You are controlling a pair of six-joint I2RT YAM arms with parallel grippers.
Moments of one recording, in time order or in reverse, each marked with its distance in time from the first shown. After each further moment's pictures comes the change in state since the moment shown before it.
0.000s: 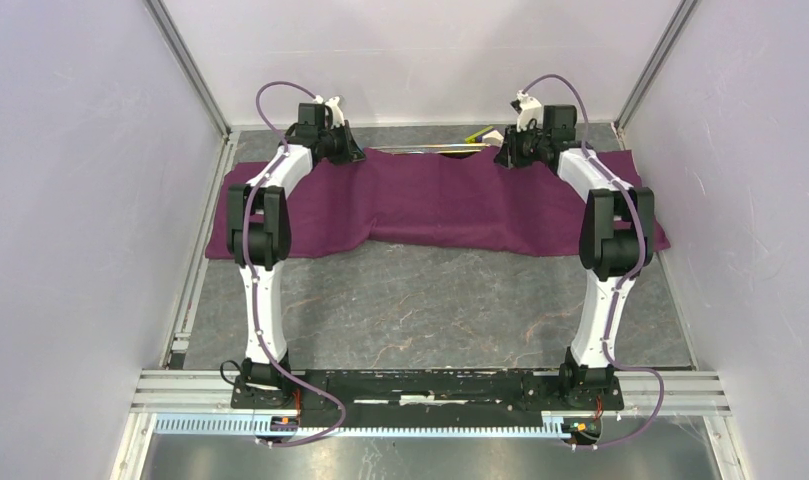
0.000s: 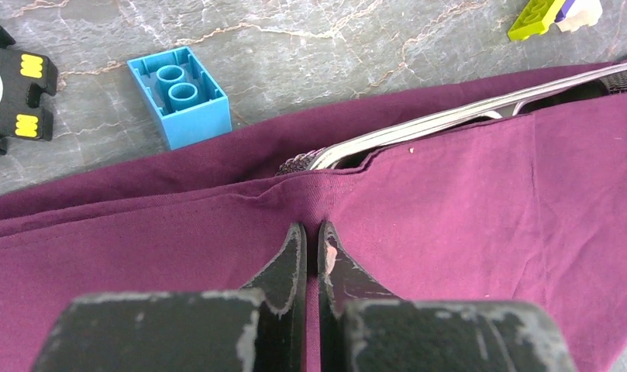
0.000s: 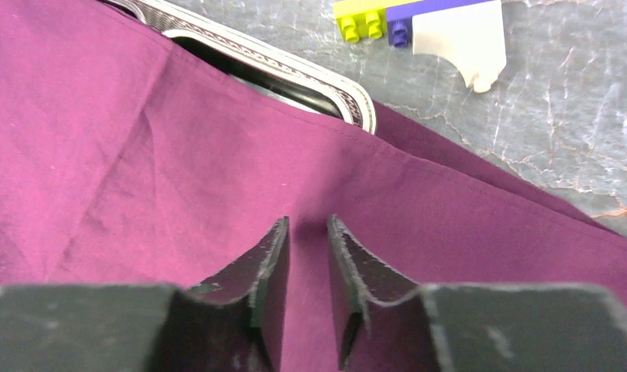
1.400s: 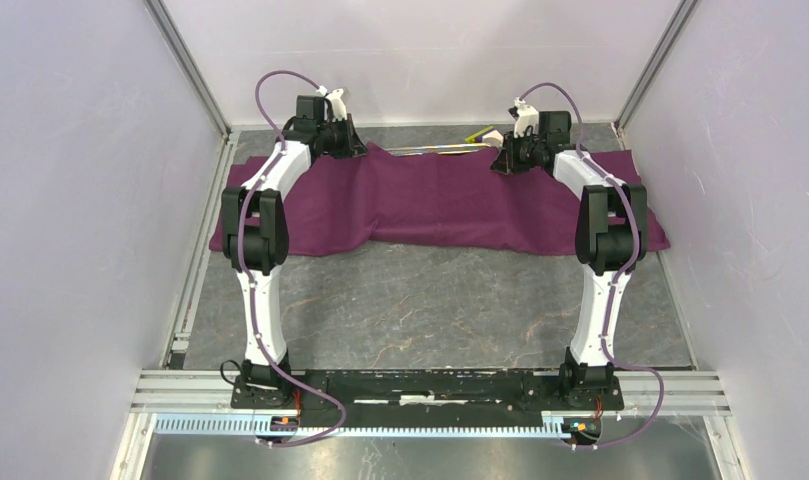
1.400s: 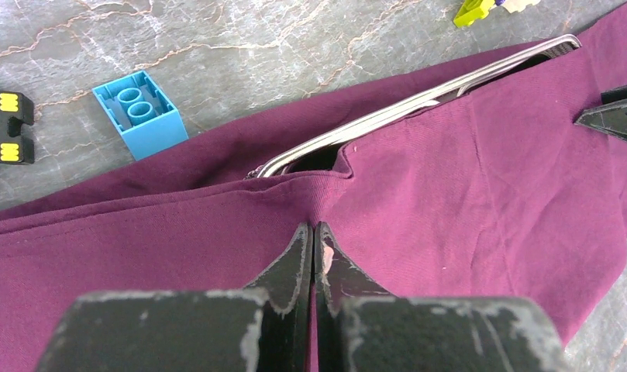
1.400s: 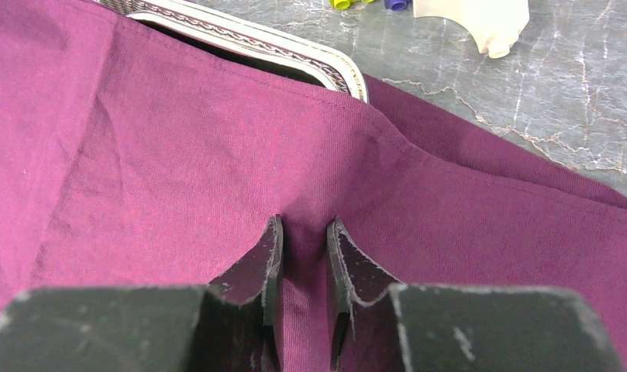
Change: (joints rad) left arm -0.011 -0.068 -0.002 -0.038 0.048 0.072; right arm 0.003 0.050 0.015 -0.013 0.017 0.027
